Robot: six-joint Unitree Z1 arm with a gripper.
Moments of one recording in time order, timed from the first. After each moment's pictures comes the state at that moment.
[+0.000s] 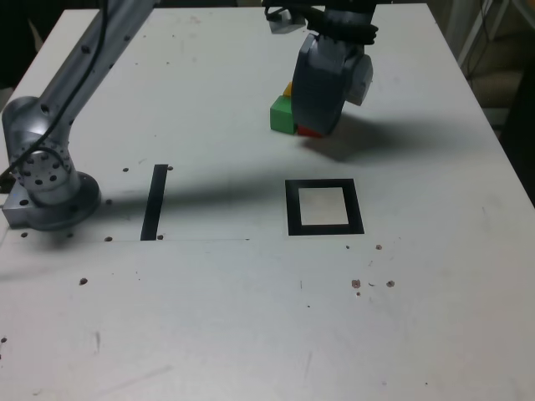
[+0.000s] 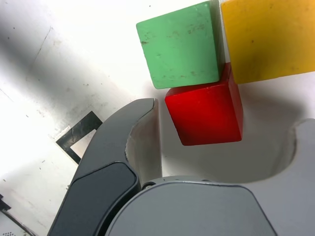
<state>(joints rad) 0.42 2.38 -2.07 1.58 -0.14 -0.48</state>
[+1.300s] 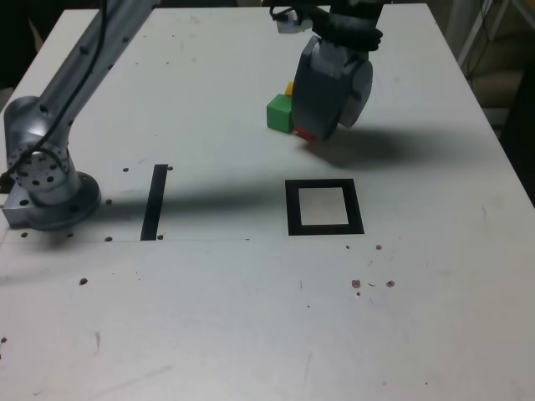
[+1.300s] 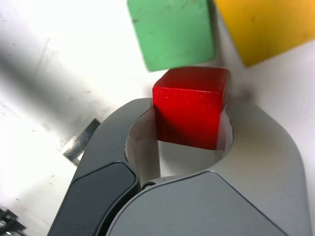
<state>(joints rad) 0.36 2.35 -2.04 1.56 -0.09 -0.41</state>
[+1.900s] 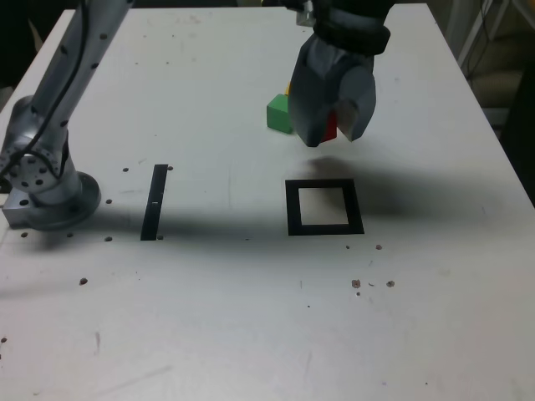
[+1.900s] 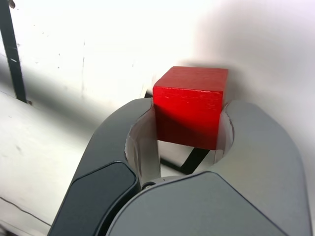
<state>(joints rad) 0.17 2.21 -1.94 1.57 -0.06 -0.16</state>
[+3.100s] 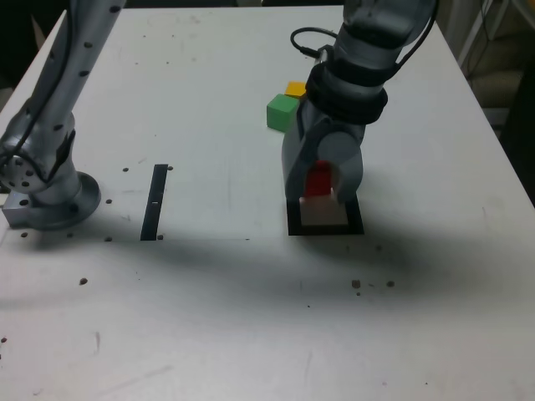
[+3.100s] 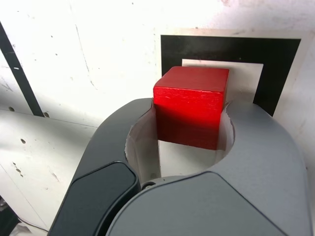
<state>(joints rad) -0.06 2.18 -1.74 1.43 -0.03 -0.09</state>
